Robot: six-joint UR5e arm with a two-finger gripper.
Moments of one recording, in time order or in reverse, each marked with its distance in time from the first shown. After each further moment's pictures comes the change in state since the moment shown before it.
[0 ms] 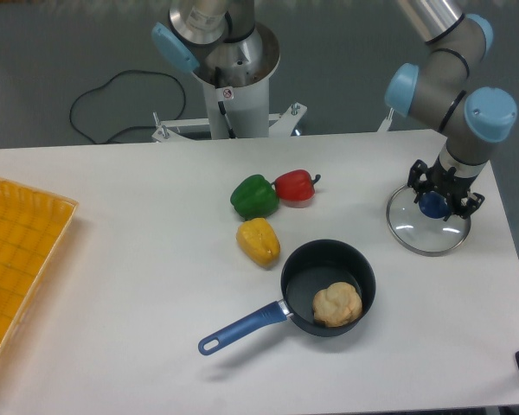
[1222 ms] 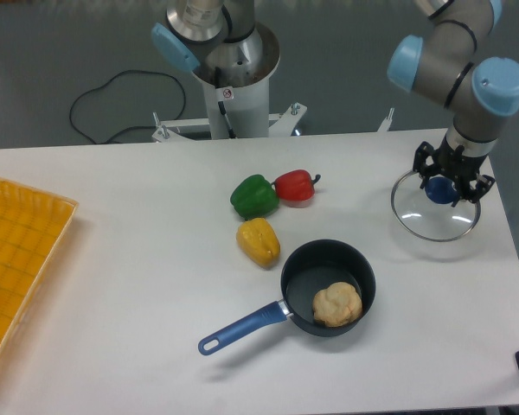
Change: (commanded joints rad) arm -0.015 0.123 0.063 -0.186 -0.003 -0.011
